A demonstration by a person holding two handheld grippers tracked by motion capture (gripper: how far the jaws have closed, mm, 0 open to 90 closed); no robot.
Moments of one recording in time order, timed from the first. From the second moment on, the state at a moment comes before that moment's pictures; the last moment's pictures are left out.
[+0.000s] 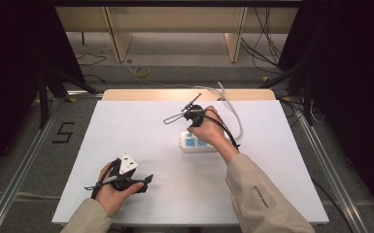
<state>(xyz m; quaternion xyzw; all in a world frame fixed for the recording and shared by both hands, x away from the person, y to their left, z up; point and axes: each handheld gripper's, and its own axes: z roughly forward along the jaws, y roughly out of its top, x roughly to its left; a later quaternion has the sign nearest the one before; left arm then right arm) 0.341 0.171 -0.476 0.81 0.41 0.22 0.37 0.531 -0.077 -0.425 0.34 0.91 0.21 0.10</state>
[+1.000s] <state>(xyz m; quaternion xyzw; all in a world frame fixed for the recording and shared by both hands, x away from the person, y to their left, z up) 0.341 0.171 -0.476 0.81 0.41 0.22 0.37 0.535 -0.073 -0.435 0.35 0.91 0.21 0.10</state>
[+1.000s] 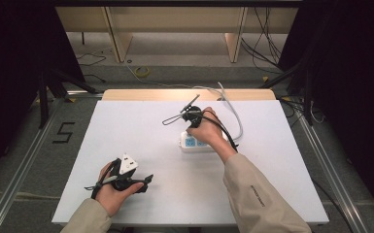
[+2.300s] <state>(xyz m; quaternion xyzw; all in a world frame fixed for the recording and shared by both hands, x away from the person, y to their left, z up) 0.341 0.169 -0.477 0.81 0.41 0.21 0.37 0.532 -0.070 -0.439 0.35 0.91 0.20 0.11</state>
